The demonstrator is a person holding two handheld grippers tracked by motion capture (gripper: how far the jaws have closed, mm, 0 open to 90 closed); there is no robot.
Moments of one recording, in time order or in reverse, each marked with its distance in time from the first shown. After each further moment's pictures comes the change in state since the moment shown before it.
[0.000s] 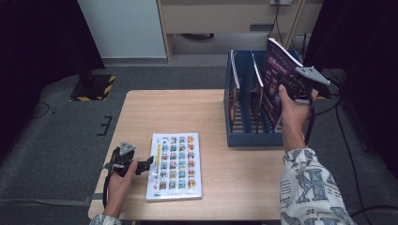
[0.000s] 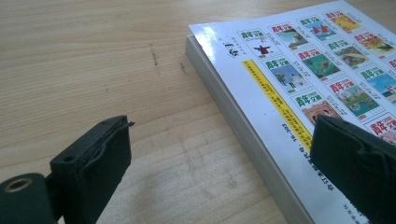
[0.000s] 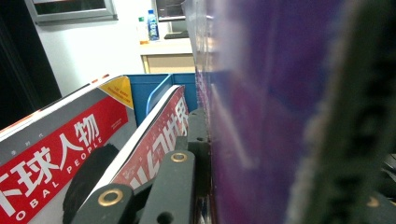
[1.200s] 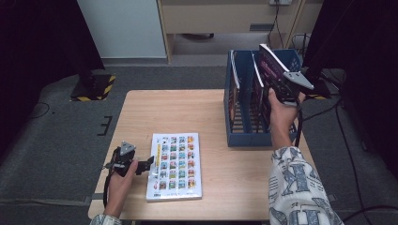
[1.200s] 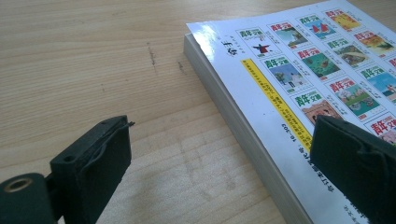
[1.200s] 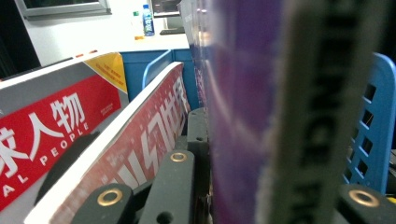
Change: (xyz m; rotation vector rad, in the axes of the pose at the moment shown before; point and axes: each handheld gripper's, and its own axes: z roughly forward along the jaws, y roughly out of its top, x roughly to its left) left arm -0.001 0.000 0.002 0.001 -0.005 -0.004; right arm 0.010 -0.031 0.030 0.000 -0.025 0.000
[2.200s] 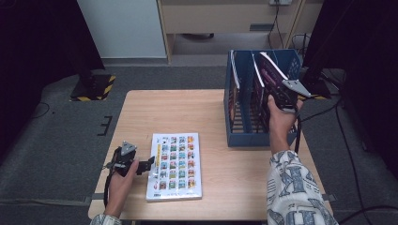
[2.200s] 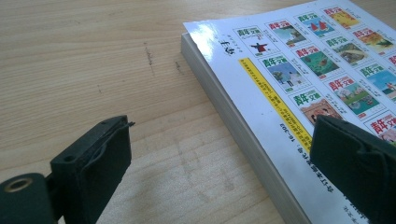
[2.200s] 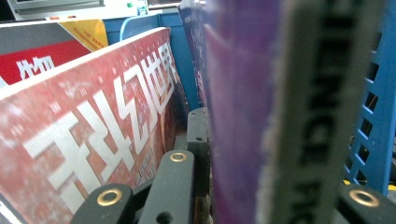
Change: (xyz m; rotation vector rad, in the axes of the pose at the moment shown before) left arm -0.001 0.000 0.002 0.005 -0.002 0.011; right arm -0.008 -0.030 0.005 0.016 -0.012 0.018
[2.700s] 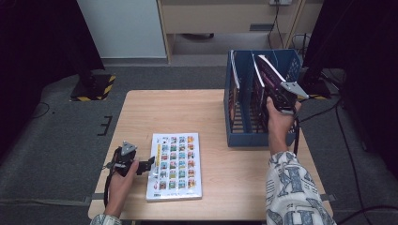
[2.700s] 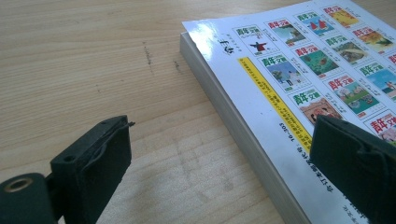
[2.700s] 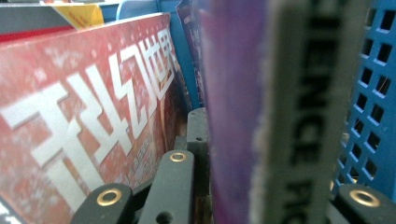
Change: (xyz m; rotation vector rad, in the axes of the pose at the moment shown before) left arm 0.000 0.000 0.000 0.001 -0.001 0.001; right arm 0.000 -0.009 0.004 0.014 0.005 0.001
